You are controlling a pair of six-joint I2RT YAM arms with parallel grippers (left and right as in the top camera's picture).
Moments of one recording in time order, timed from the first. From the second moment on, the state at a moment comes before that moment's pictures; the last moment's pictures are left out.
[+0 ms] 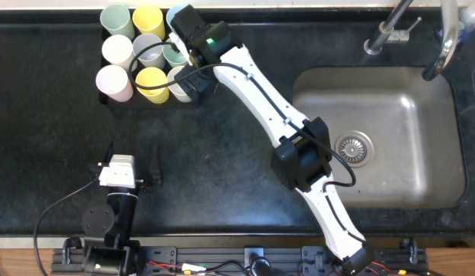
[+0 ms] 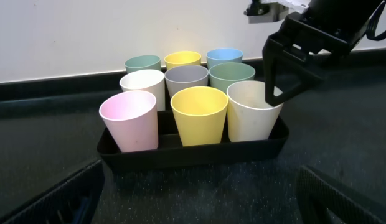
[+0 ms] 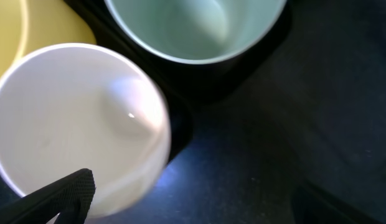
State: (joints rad) left arm -0.08 0.01 0.01 -0.08 -0.01 0.06; right arm 0.66 2.47 2.49 -1.25 0.01 -0.09
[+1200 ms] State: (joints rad) left arm -0.08 0.01 0.01 -0.08 0.00 0.06; right arm 0.01 0.74 1.04 -0.74 0.23 0.29
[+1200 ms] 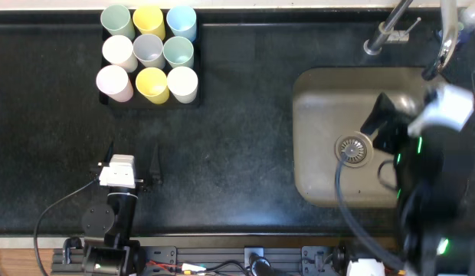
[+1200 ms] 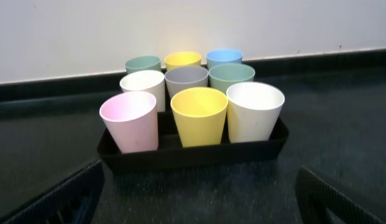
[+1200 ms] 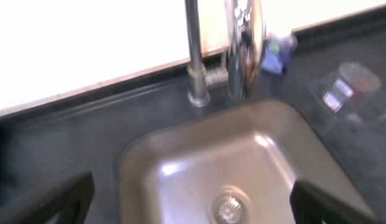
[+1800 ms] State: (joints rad) left arm -0.08 0.01 0.01 -0.08 0.00 0.06; right arm 0.16 0.06 0.23 -0.31 0.25 0.35
